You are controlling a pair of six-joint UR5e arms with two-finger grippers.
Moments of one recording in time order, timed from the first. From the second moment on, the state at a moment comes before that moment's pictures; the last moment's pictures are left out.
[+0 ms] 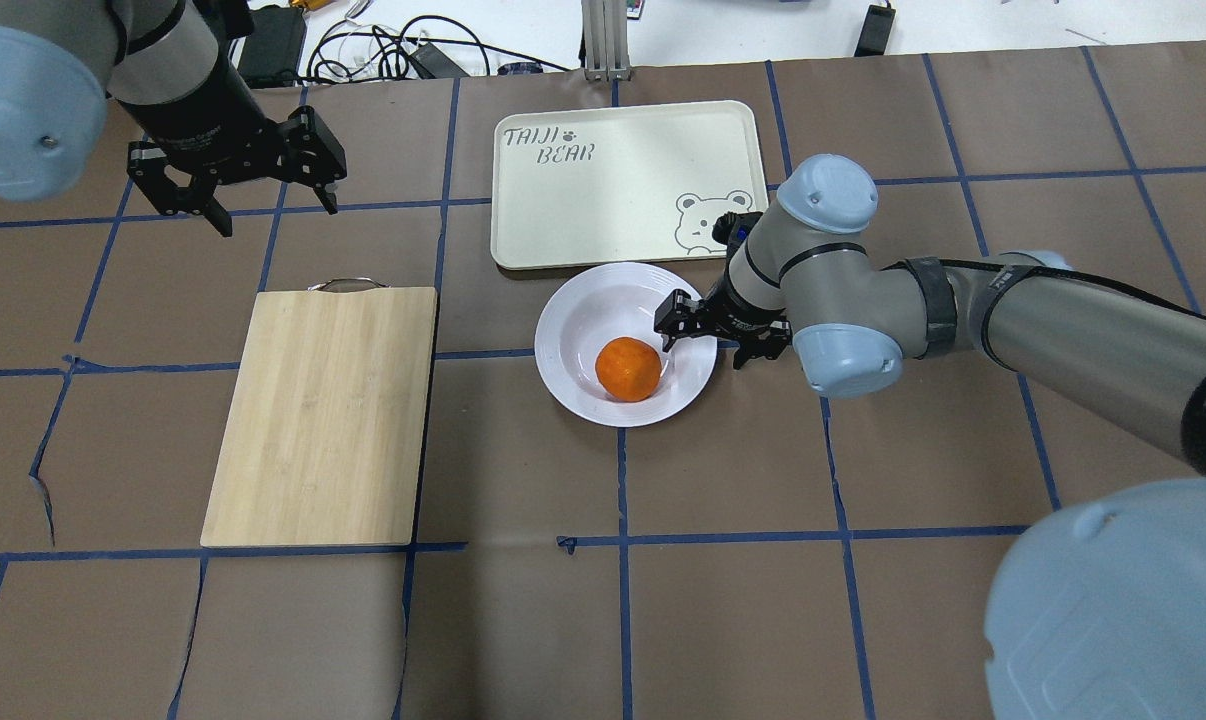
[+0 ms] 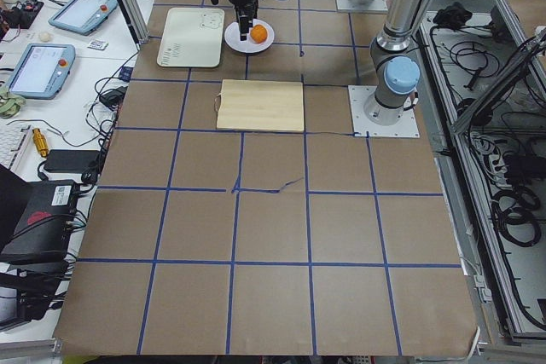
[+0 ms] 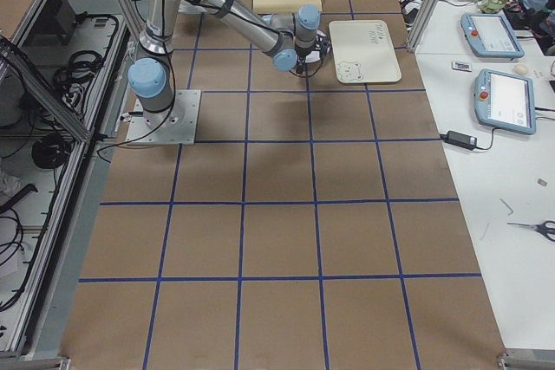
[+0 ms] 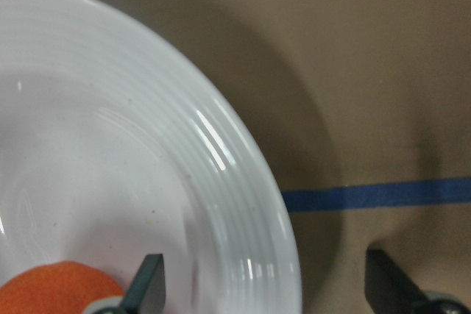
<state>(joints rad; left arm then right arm) -1.50 -1.67 -1.55 -1.47 1.60 -0.15 1.68 -1.13 1.95 -2.42 -1.28 0.28</state>
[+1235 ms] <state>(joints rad) -1.50 -1.67 -1.57 -1.47 1.60 -0.15 1.68 -1.14 1.91 -2.42 -1.20 0.36</state>
